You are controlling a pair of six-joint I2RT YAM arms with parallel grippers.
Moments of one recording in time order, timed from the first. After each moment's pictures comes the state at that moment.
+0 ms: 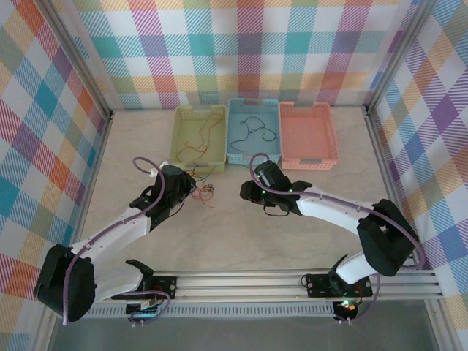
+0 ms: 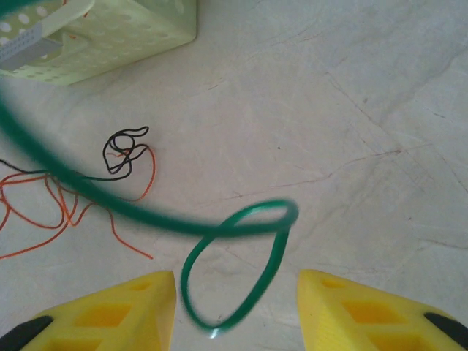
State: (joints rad) left arm -0.47 1.14 0.62 -0.11 -0.17 -1.02; right arm 0.77 1.49 0.89 -0.23 -0.04 0.89
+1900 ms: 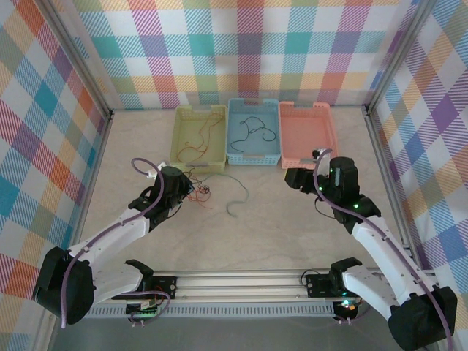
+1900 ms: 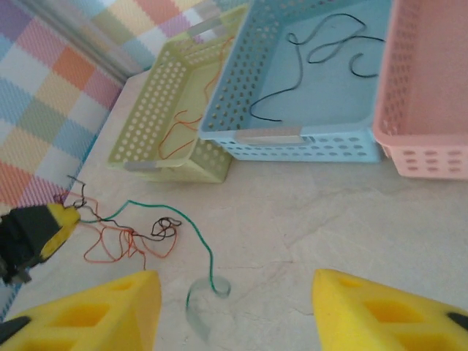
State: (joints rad) left arm -0.47 1.12 0.62 -0.16 -0.22 -0.99; right arm 0.30 0.90 0.70 -0.25 -0.37 0.45
